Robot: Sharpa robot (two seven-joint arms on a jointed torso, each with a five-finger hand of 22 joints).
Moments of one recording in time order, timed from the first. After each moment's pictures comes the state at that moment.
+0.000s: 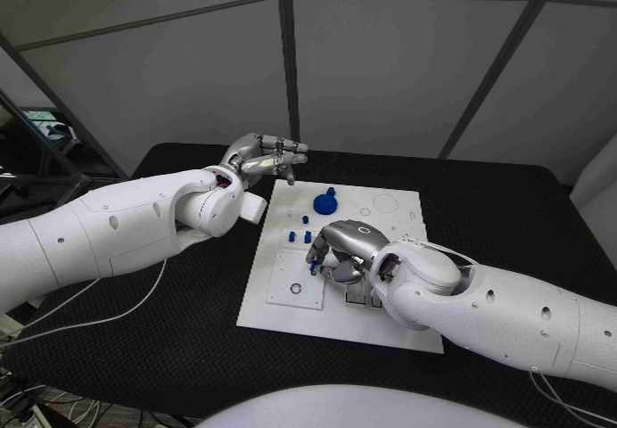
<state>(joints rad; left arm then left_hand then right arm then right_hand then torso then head) 1.15 -0.83 0.03 1.39 -0.16 -0.28 0.30 1.40 -0.14 0.52 -0.06 0.14 0.99 0.19 0.14 0.07 1.00 0.12 0.36 0.07 1.18 0.03 0.84 0.47 0.18 1.05 0.12 0.69 0.95 1.01 -0.55 -0.02 1.57 -1.64 -0.29 -0.20 1.47 -0.13 0.49 0.01 0.19 1.16 0.13 0.08 0.08 1.26 0.06 0.12 0.09 1.47 -0.02 1.21 1.01 0.08 1.38 0.09 1.40 1.31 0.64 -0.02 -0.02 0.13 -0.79</state>
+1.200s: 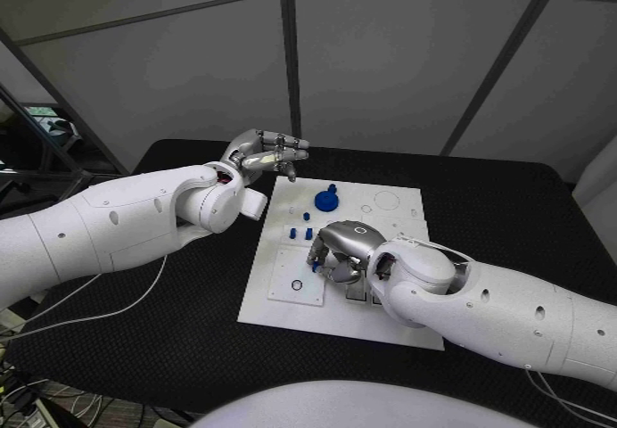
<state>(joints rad) 1.15 -0.83 0.03 1.39 -0.16 -0.28 0.30 1.40 -0.14 0.52 -0.06 0.14 0.99 0.19 0.14 0.07 1.00 0.12 0.36 0.07 1.18 0.03 0.84 0.47 0.18 1.05 0.12 0.69 0.95 1.01 -0.52 -0.03 1.56 -1.68 -0.23 -0.23 1.46 -0.12 0.49 0.01 0.19 1.16 0.14 0.08 0.08 1.26 0.06 0.12 0.09 1.47 -0.02 1.21 1.01 0.08 1.38 0.09 1.40 1.31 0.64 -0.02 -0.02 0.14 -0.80</state>
